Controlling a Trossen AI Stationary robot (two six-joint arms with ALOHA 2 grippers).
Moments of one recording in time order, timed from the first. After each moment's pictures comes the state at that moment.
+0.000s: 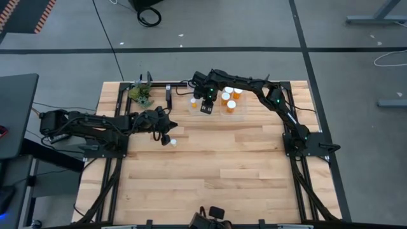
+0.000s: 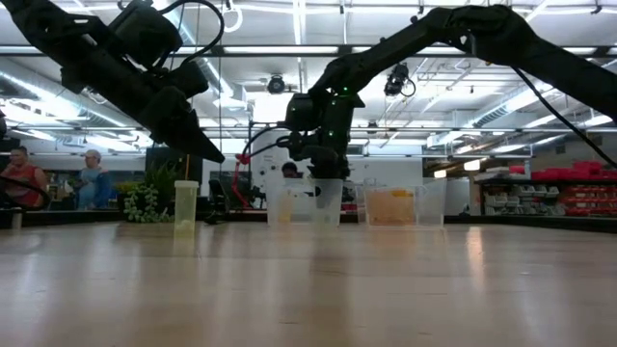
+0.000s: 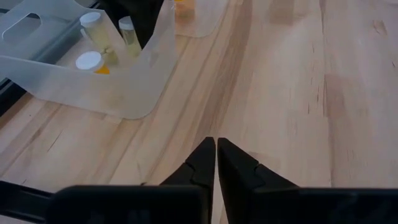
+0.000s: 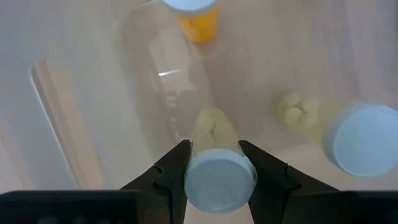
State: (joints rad) left arm 0.19 1.10 0.38 0.16 -0.13 -0.01; right arm -0.49 2.35 2.05 -1.07 -0.11 -0.20
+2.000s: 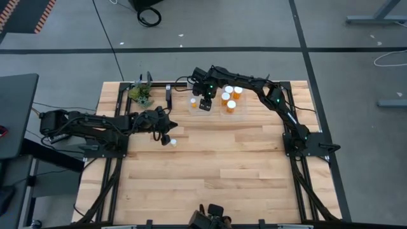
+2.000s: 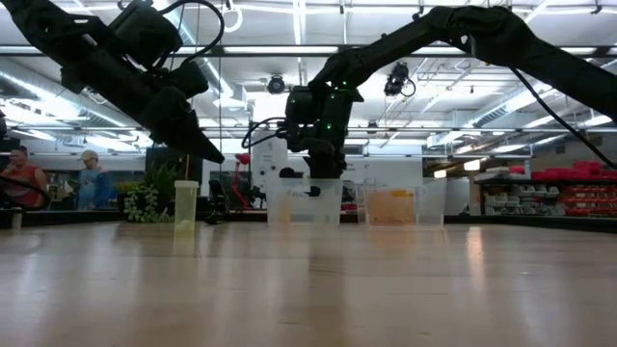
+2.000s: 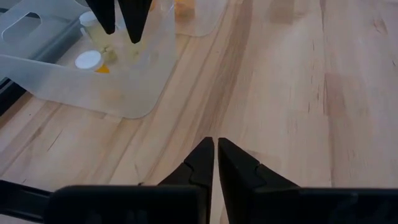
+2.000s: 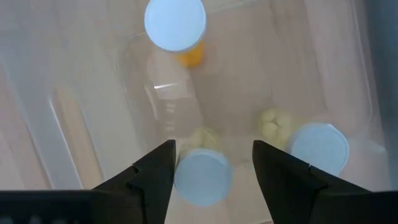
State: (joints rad) left arm 0.19 1.10 0.38 0.16 -0.13 -0.01; right arm -0.50 2.35 2.12 -1.08 -0.11 -0.21
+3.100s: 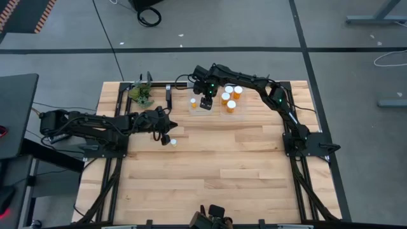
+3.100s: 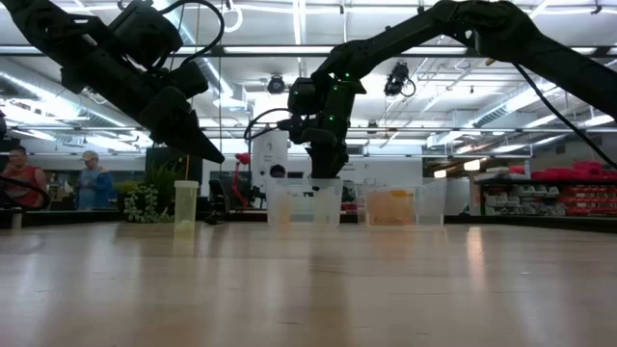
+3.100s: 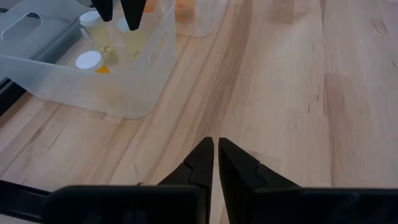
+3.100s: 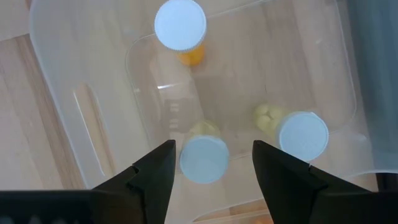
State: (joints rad) left arm 0.19 1.10 0.38 0.16 -0.13 -0.02; right arm -0.50 2.31 2.12 -1.11 -0.11 -0.21
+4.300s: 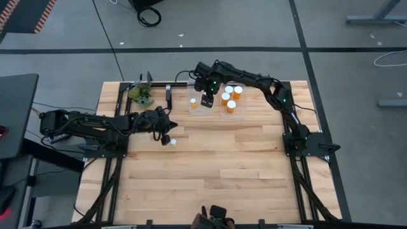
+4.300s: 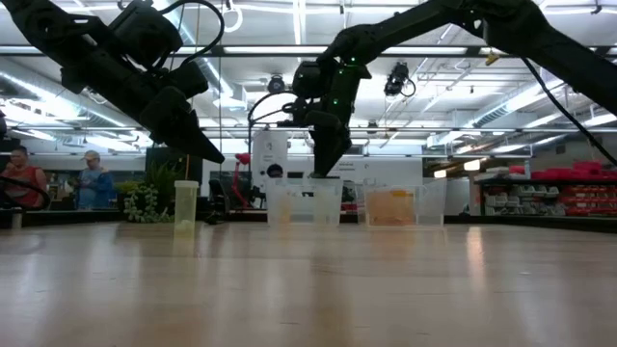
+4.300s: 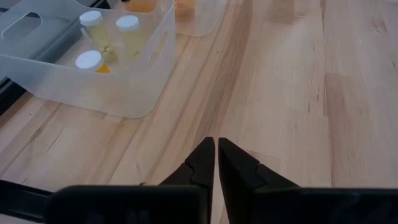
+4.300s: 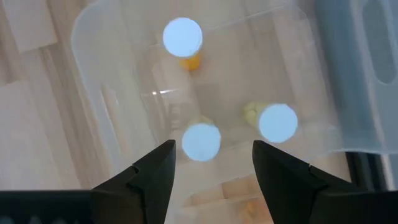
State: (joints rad) left arm 0.19 1.10 0.38 0.16 -0.13 -0.02; right arm -0.50 2.25 2.12 -1.13 -0.10 -0.20
